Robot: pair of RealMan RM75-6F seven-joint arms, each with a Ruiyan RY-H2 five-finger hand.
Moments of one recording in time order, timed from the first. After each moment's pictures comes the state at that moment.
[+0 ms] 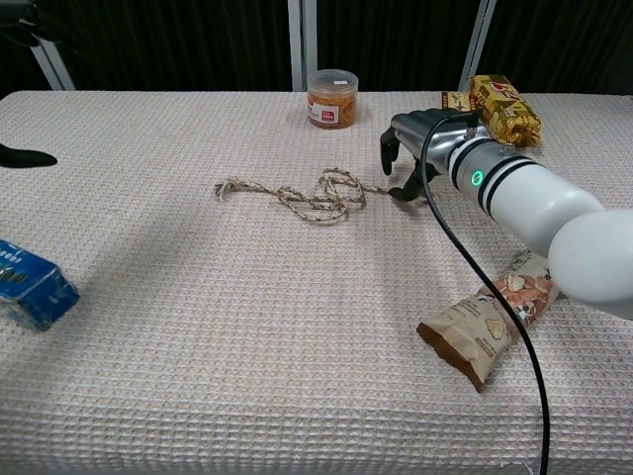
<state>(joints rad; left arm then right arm) -0.43 -1.34 -0.09 -1.59 1.61 1.37 0.03 0.89 -1.93 0.29 -0.97 -0.93 0.91 -0.55</state>
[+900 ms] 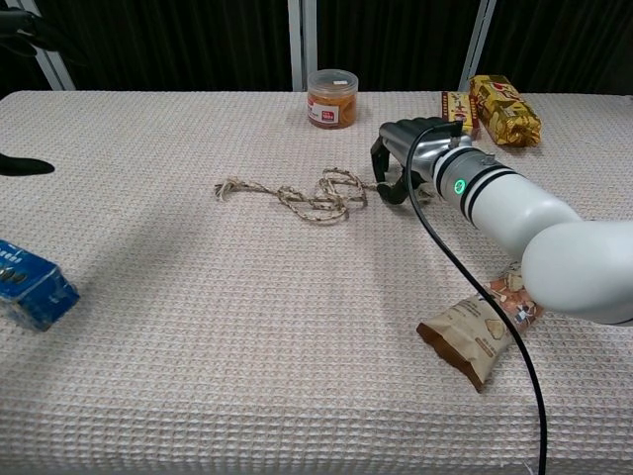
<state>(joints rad) -0.42 -1.35 -0.08 -1.57 1.60 1.37 0.02 0.91 -2.00 0.31 -0.86 -0.97 0.88 -0.49</state>
